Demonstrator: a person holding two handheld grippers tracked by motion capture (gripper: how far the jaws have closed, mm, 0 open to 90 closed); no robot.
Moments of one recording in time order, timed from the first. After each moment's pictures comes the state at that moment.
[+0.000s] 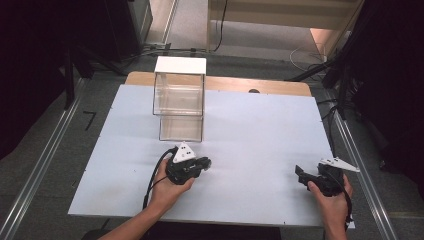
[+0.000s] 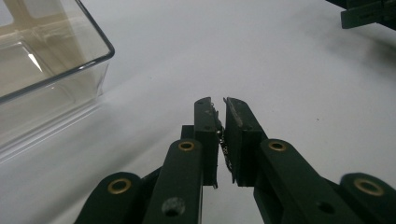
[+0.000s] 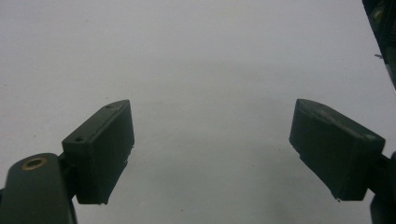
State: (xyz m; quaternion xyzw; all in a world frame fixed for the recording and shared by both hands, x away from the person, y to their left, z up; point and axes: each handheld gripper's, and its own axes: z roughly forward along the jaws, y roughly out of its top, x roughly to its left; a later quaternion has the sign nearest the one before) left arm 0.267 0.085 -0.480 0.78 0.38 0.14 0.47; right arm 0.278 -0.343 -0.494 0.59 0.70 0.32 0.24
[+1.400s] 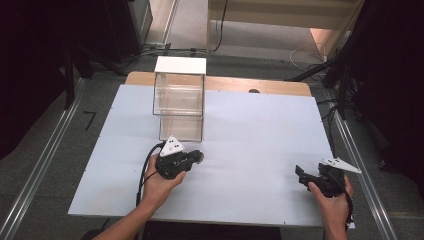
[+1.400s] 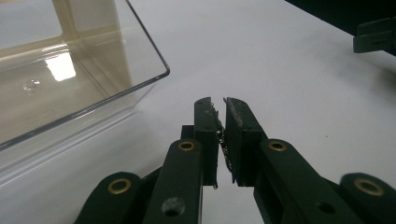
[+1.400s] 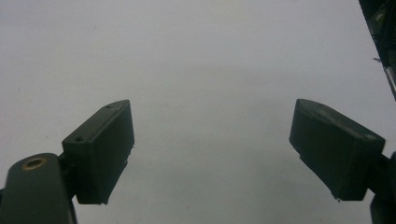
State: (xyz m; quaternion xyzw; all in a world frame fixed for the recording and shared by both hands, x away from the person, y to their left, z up) left arm 0.272 0.109 -0.468 0.76 0.40 0.14 0.49; right arm 0.274 -0.343 -0.491 0.59 0.69 0.33 0.24
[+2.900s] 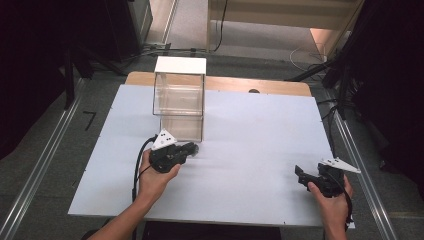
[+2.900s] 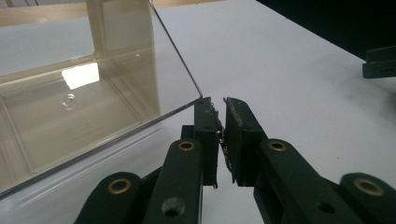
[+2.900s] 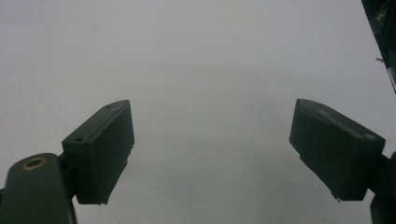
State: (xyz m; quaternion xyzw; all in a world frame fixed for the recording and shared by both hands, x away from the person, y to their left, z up) left arm 0.279 0.124 -0.457 0.74 0.42 0.16 0.50; right arm 0.274 -0.342 -0.491 0.59 0.70 0.33 0.24
